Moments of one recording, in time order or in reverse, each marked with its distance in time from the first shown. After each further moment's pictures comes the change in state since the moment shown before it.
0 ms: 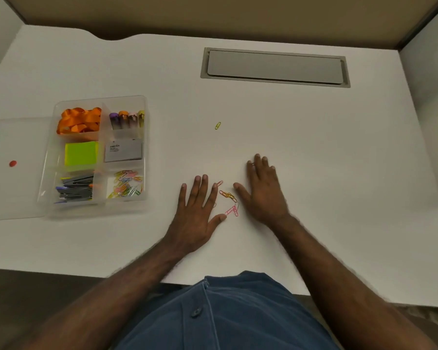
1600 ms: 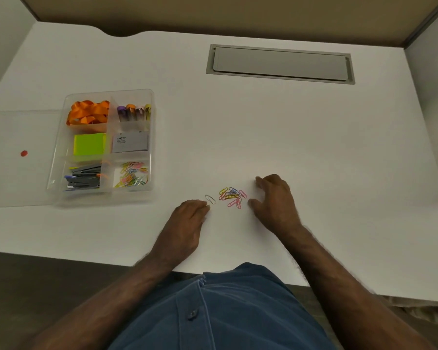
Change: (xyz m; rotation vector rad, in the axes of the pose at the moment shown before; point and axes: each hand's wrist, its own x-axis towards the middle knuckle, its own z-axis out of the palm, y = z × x) left_hand -0.061 -0.005 -0.002 -0.330 0.323 0.106; right_hand -0.048 -0.004 -0.018 0.170 -0.005 0.156
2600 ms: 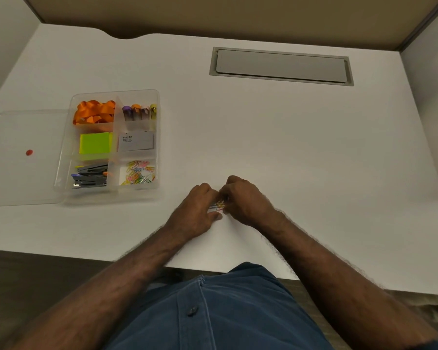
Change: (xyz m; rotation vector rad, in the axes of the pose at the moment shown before) left_hand 0.049 0.002 -0.015 -0.144 -0.289 -0.237; right_hand 0.010 -0.069 0.023 -0.171 -0.265 -0.327
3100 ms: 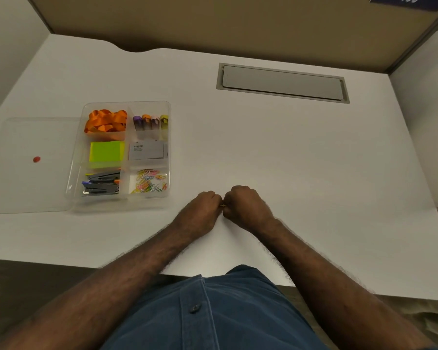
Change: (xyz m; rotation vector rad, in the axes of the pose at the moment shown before) left_hand 0.006 -0.011 -0.023 0.154 -0.055 0.079; right_hand 0.011 -0.034 0.002 -0.113 0.026 0.129
